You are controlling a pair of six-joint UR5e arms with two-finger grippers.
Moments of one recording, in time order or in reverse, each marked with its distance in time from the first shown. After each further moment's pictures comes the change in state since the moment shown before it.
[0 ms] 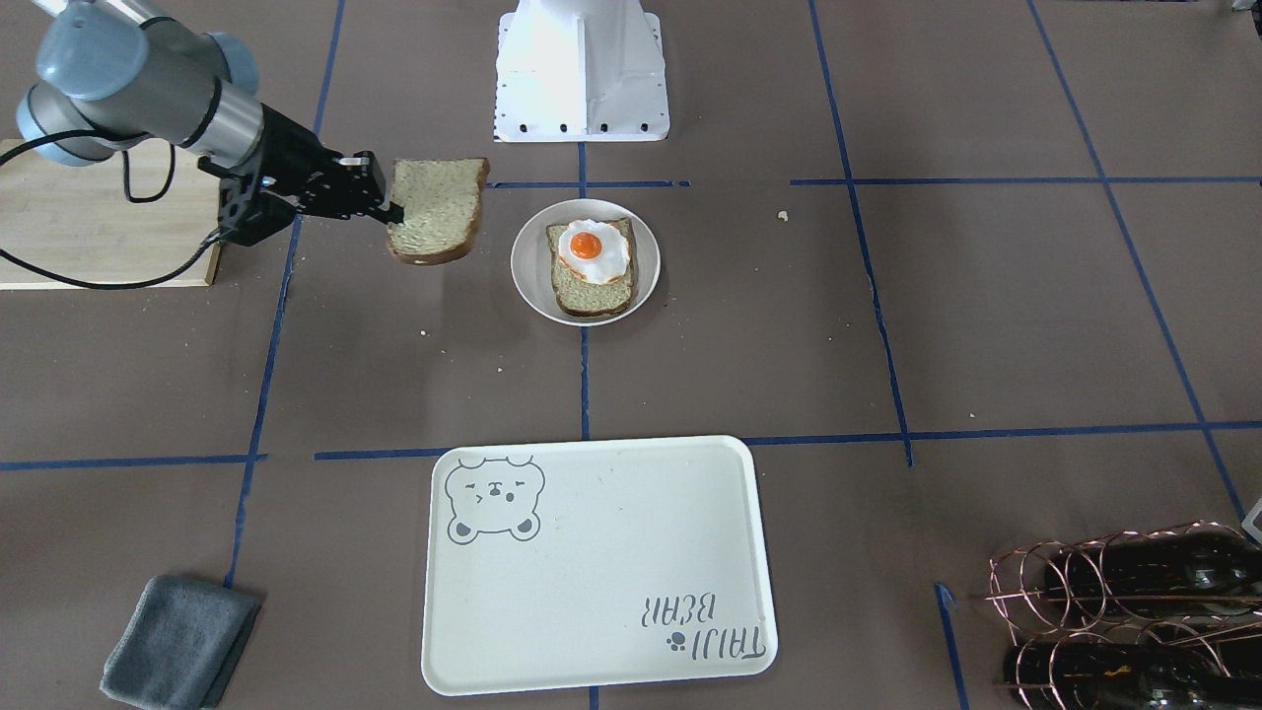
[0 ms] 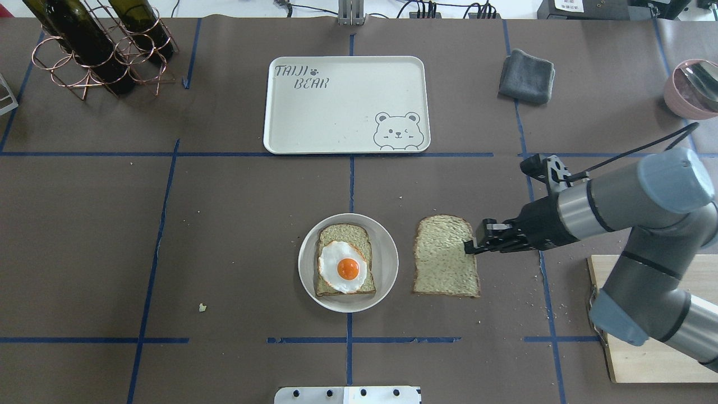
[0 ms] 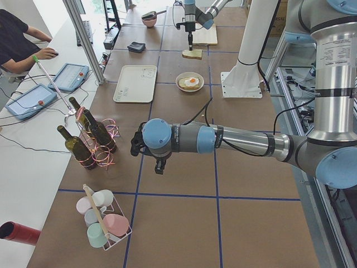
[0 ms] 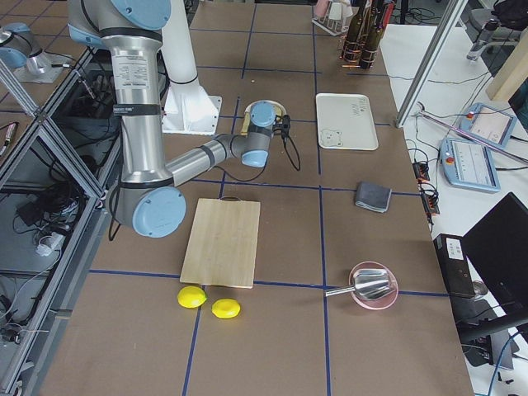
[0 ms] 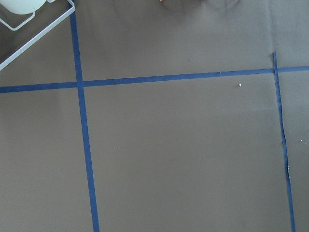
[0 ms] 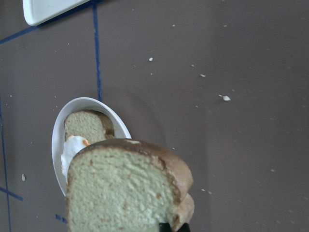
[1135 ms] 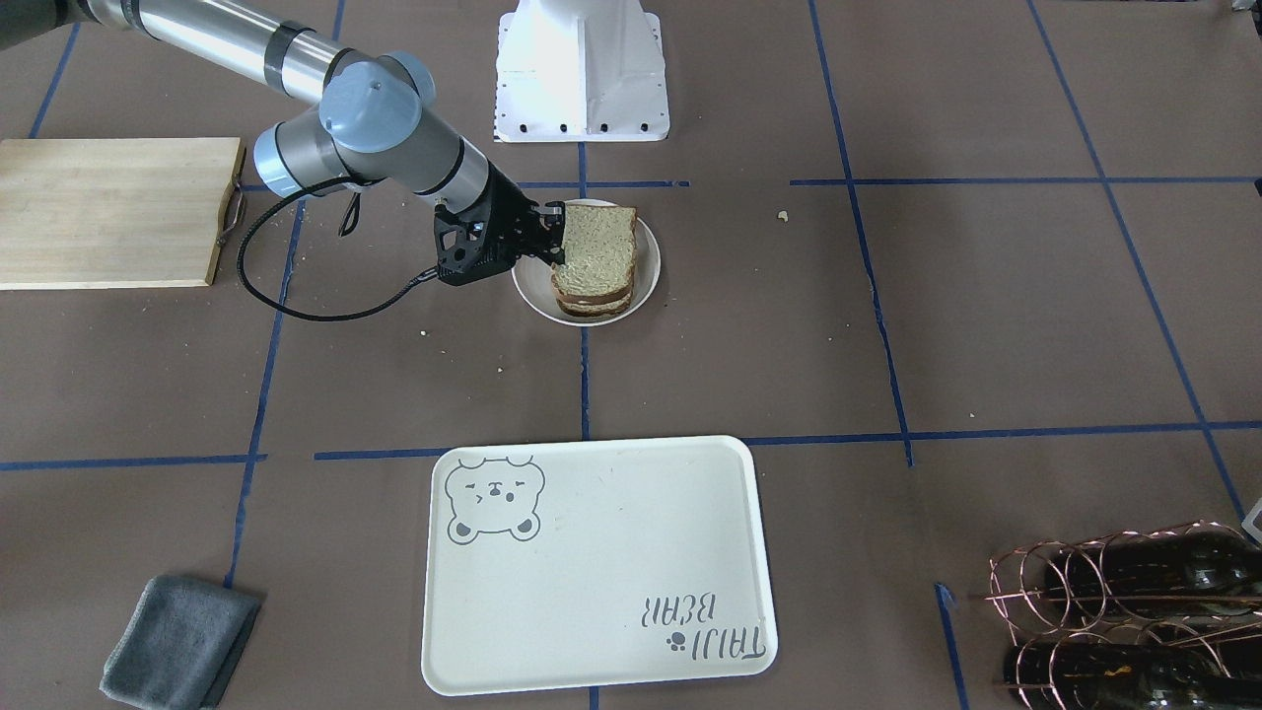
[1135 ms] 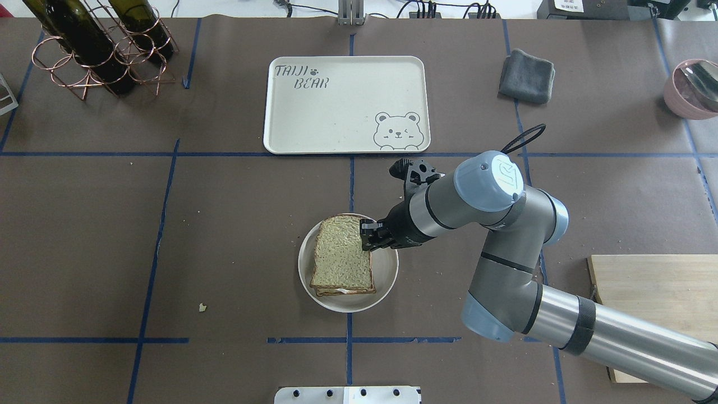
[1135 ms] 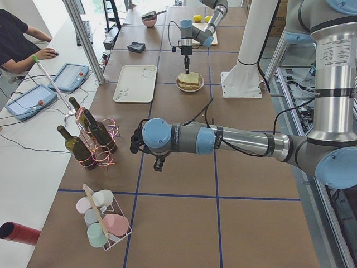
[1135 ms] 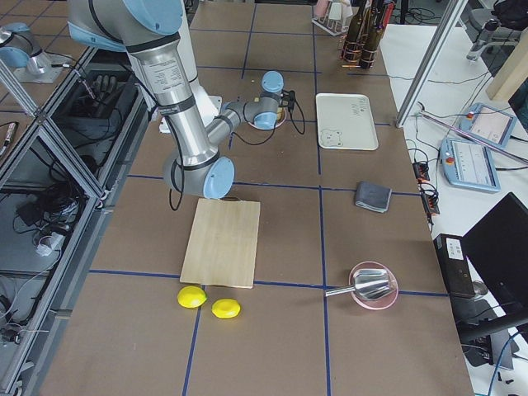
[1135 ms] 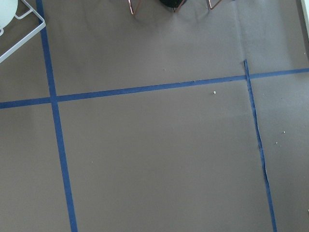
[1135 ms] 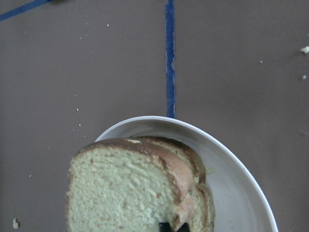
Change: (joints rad) left arm 0.004 -0.001 0.004 -0.033 -0.020 -0.008; right arm -0.118 0.339 -0.232 -0.187 -0.132 -0.017
